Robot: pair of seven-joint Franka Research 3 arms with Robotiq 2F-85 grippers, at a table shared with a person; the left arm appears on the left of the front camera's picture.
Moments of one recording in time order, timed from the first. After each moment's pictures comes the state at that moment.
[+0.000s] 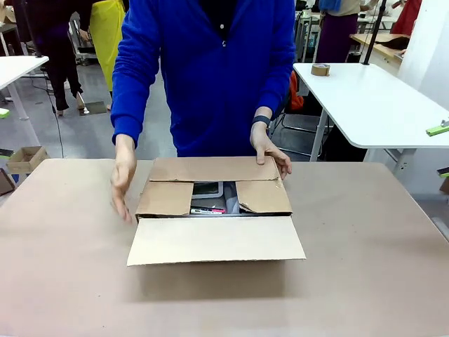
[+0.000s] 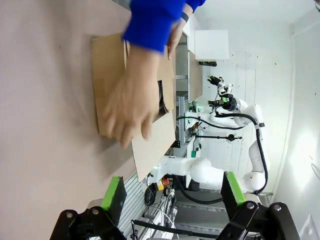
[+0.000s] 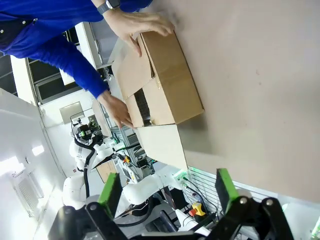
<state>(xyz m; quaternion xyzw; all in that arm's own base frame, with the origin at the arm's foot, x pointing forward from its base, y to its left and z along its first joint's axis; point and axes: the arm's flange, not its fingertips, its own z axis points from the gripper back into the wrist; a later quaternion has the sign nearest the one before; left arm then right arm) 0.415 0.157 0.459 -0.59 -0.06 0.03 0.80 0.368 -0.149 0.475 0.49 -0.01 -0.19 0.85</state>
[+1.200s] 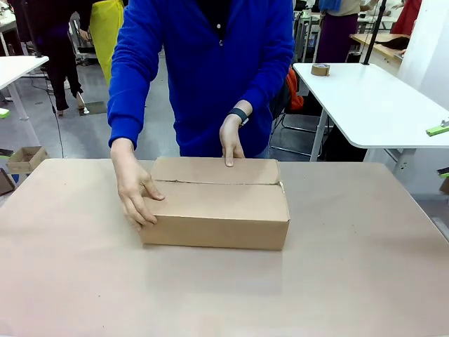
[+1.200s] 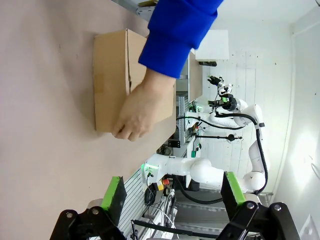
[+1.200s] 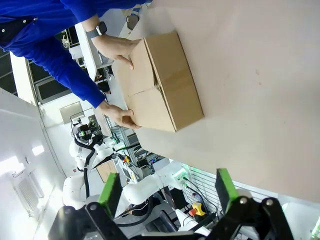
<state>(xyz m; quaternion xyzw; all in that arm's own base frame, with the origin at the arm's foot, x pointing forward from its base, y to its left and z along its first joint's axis) 0.415 0.157 0.459 -0.59 -0.06 0.03 0.80 0.368 -0.149 0.475 0.49 -0.01 -0.19 0.85</state>
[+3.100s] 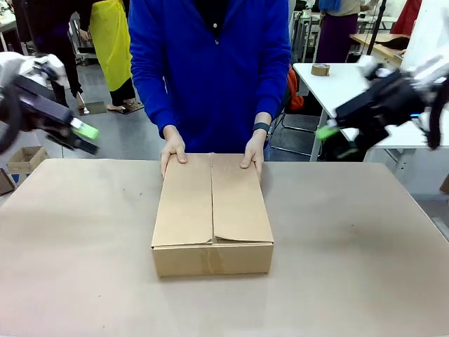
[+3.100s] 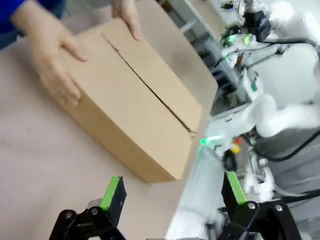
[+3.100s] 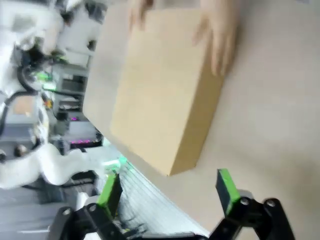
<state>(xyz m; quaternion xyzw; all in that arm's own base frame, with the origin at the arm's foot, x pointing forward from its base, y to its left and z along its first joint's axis) 0.449 -0.026 0.468 -0.48 -0.14 -0.31 0.81 0.409 0.085 0.506 0.37 -0.11 0.15 0.91</state>
